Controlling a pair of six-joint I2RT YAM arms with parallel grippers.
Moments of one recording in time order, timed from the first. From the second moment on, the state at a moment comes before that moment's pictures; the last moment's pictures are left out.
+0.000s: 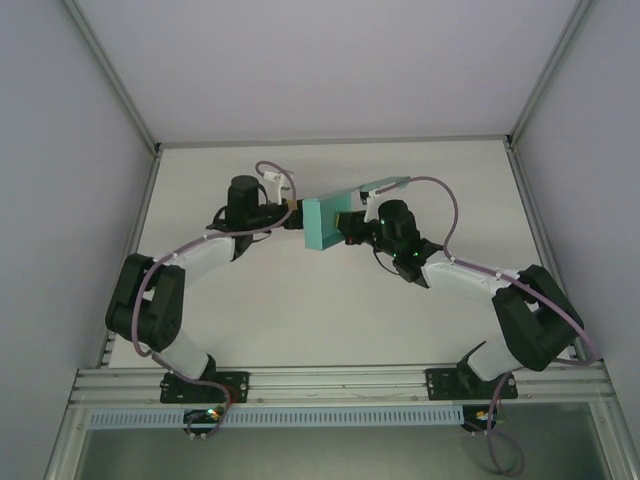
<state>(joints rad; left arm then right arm) -0.44 1.61 0.92 0.30 0.73 -0.53 0.57 1.48 0.78 0.41 -0.14 0.53</state>
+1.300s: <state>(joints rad) -0.50 1.57 0.95 0.15 0.45 -0.51 0.67 1.54 1.09 -0.12 0.25 0.52</state>
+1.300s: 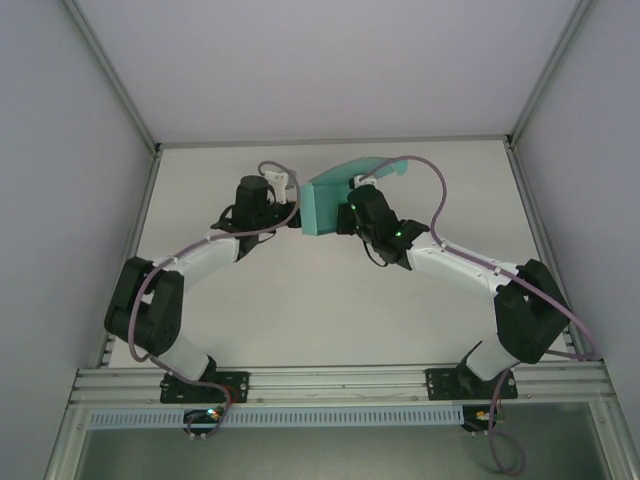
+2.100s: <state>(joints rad) -0.34 1.03 0.71 -0.44 -0.08 -0.55 0.67 1.76 1.15 -0.58 0.44 0.60</state>
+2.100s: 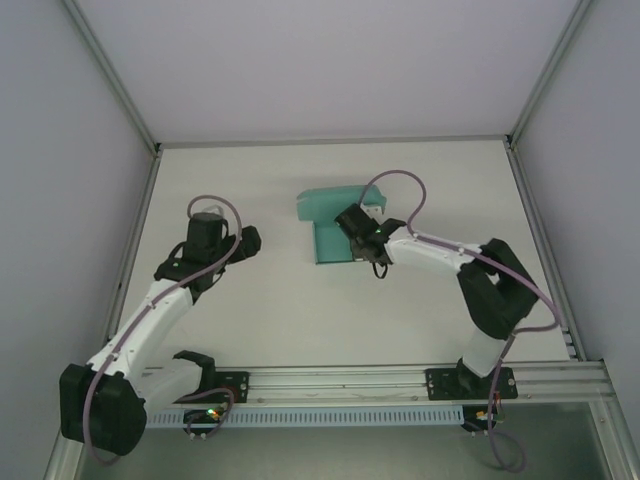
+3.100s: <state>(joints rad) -0.40 1.27 0.89 -0.38 0.16 -0.29 0.63 1.47 1.02 -0.46 0.32 0.41</state>
